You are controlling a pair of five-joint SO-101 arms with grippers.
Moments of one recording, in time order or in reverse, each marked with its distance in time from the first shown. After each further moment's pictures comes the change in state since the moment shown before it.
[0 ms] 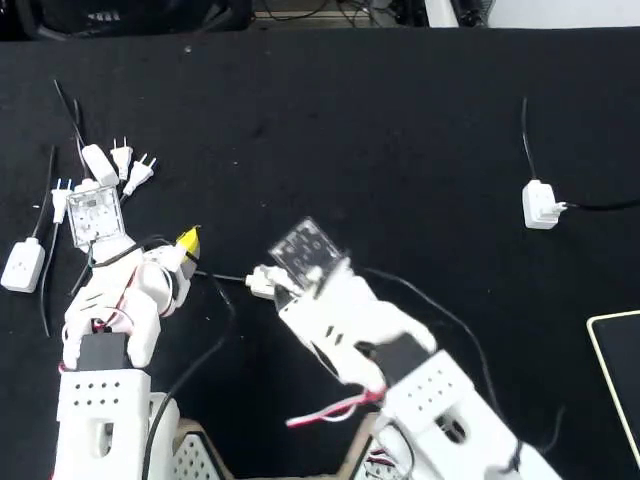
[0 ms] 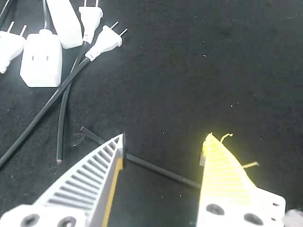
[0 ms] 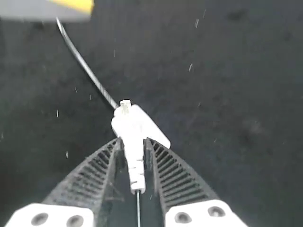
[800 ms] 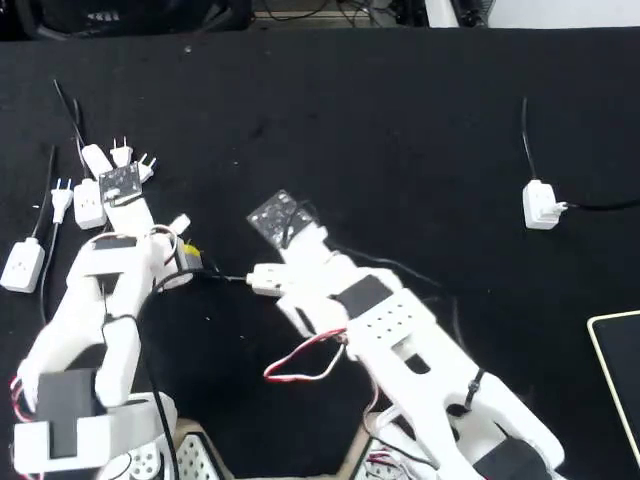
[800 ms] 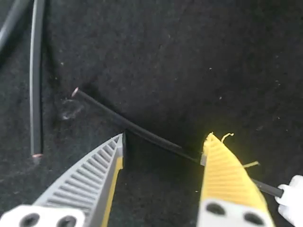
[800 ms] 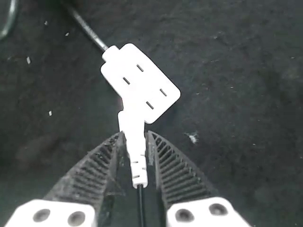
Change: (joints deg) left arm -2.6 60.8 -24.8 -1.1 0.7; right arm 2.7 28.5 -15.9 8.0 0.0
